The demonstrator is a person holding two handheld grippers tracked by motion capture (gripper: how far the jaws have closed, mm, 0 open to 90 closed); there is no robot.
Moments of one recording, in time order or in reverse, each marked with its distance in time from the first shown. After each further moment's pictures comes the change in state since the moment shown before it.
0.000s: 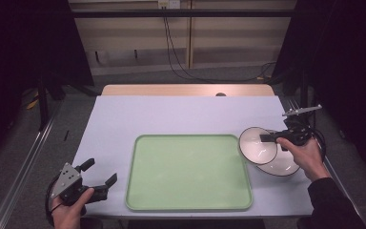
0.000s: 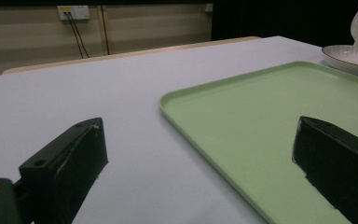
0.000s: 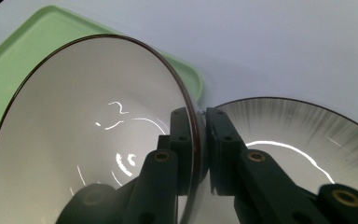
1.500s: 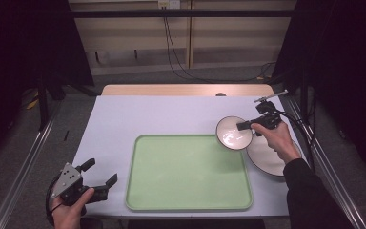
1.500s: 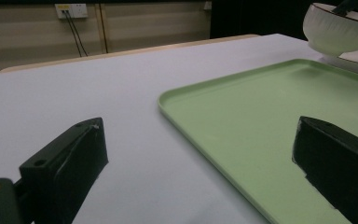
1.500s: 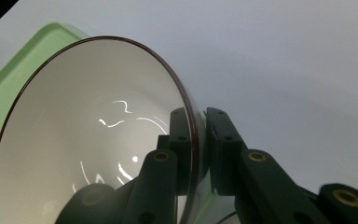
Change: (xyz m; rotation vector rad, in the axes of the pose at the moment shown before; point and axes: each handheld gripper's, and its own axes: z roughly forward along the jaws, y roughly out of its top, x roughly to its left) left arm 0.001 -0.001 0.001 0.006 -0.005 -0.001; right arm 0.009 0.055 0.064 0.054 0.069 -0.001
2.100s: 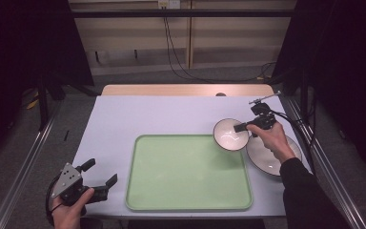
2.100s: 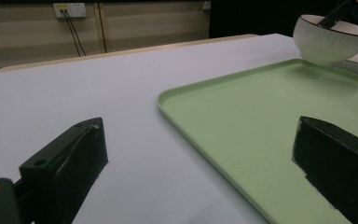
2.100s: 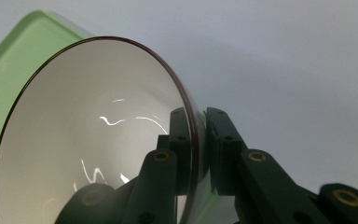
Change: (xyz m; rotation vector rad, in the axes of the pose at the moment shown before) left arm 0.000 0.000 0.000 -0.001 -0.003 0.001; right arm -0.004 0.000 0.018 0.055 -0.008 0.026
